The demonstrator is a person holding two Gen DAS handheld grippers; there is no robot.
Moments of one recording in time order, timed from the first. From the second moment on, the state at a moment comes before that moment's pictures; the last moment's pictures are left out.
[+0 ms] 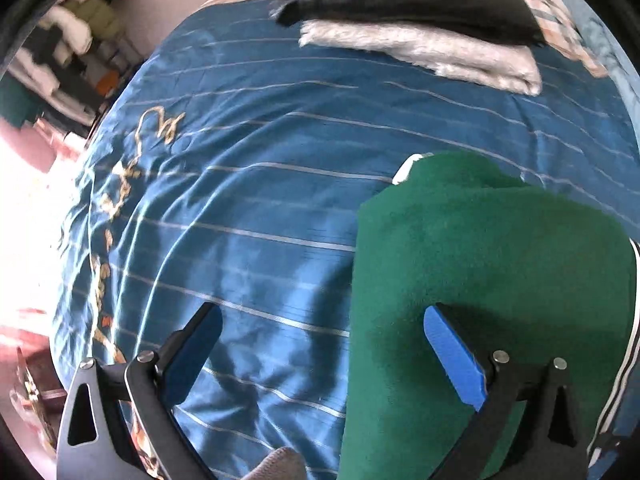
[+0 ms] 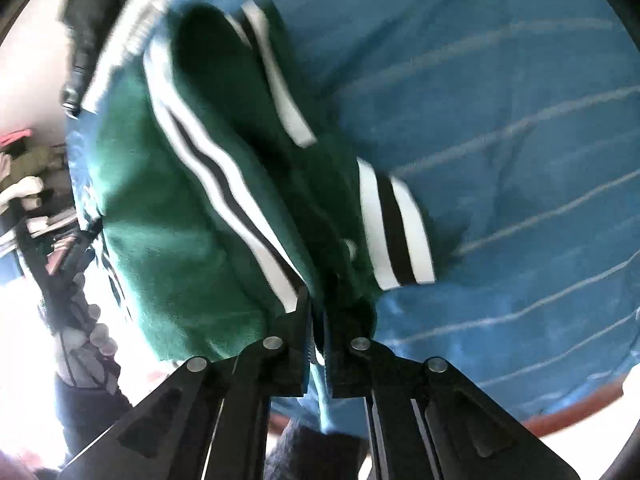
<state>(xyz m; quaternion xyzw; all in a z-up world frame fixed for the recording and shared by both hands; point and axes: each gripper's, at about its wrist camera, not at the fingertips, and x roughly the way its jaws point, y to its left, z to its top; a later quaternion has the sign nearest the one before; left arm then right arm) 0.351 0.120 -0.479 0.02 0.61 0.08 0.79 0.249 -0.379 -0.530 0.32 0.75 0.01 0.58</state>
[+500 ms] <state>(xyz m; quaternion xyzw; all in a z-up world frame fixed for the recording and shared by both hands) 0.367 0.205 -0.469 -0.05 0.58 0.19 0.79 0.472 -0.157 -0.490 0.14 0.71 0.21 0.65</state>
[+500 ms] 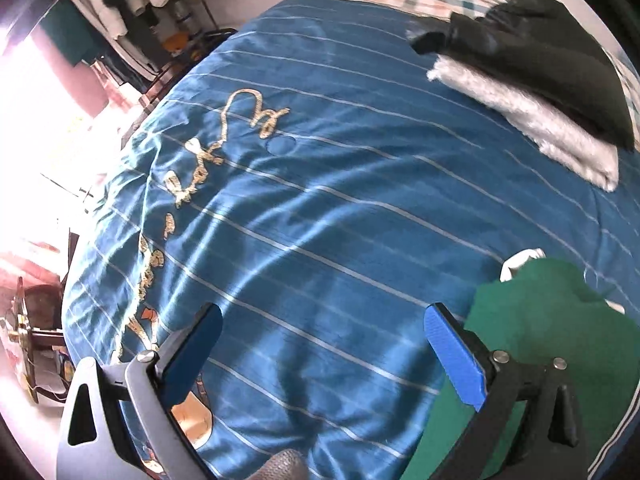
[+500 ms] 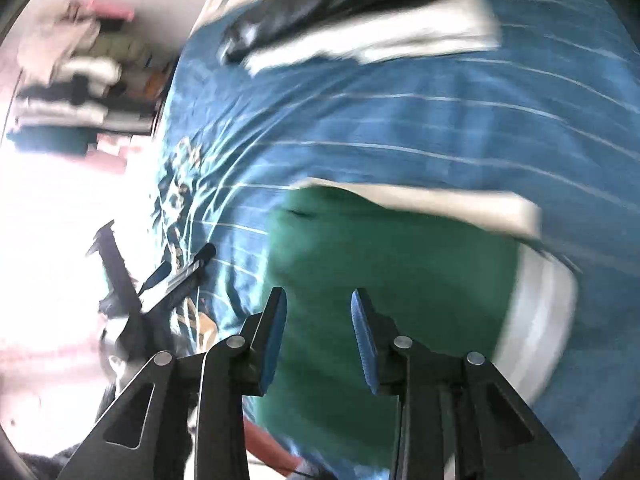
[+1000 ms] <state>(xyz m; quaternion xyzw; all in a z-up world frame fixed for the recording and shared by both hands) 0.381 0.143 -0.464 -0.03 0.59 0.10 0.80 0.463 -0.246 -0.525 0.11 0.72 0.07 0.68</state>
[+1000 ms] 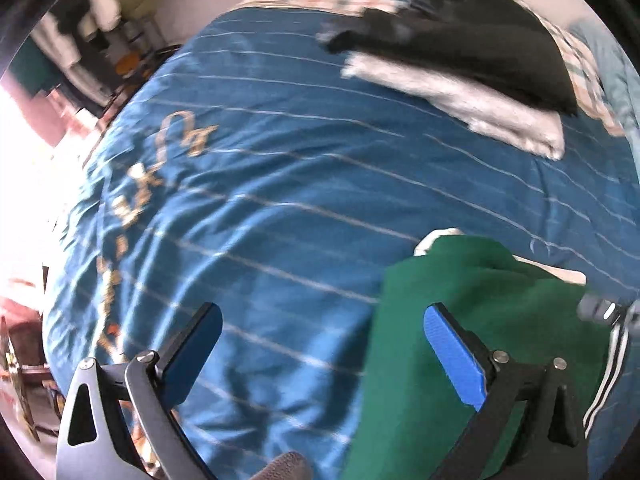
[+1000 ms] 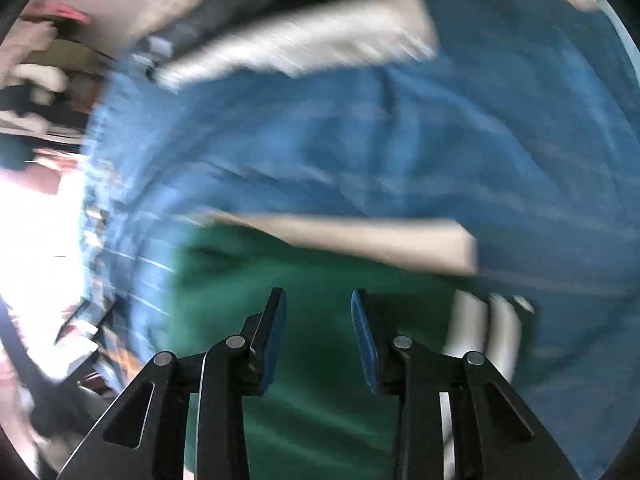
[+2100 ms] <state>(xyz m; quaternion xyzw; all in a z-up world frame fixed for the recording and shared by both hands) 0.307 0.034 -0.484 0.00 0.67 0.04 0.74 0.347 -0.358 -0.549 0.23 0.69 0.03 0.69</state>
